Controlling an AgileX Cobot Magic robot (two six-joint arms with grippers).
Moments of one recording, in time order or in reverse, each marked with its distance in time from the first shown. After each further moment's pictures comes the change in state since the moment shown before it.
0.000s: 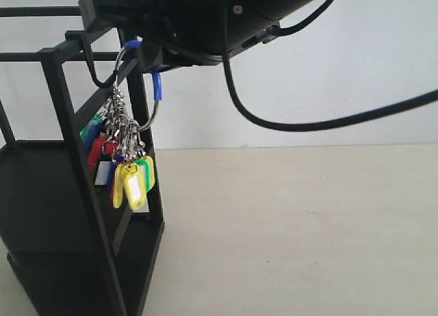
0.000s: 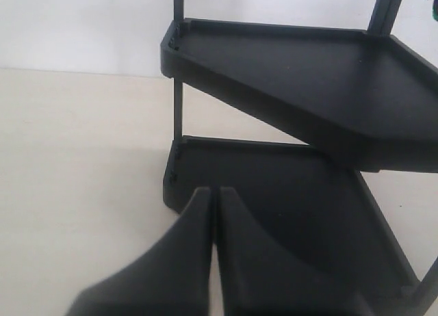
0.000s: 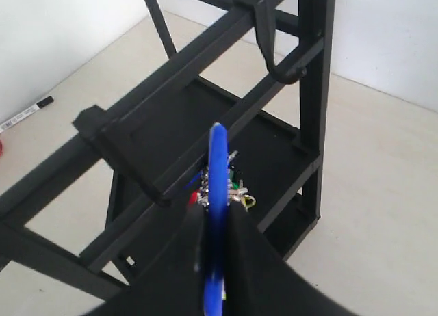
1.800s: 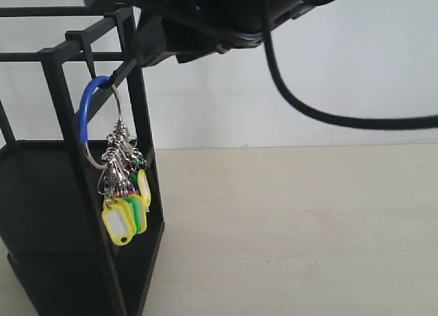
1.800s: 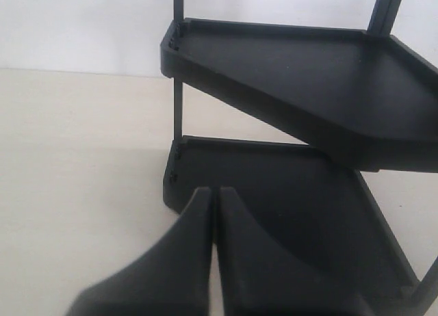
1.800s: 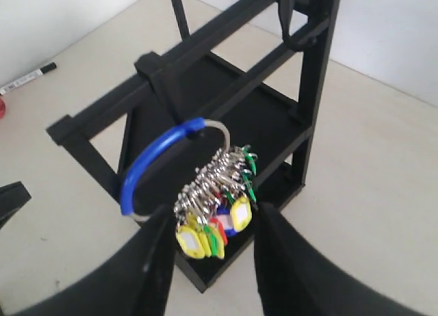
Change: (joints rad) left arm 0.000 0.000 0.000 0.000 0.000 0.000; right arm 0.062 -0.107 -0.003 -0.100 0.161 0.042
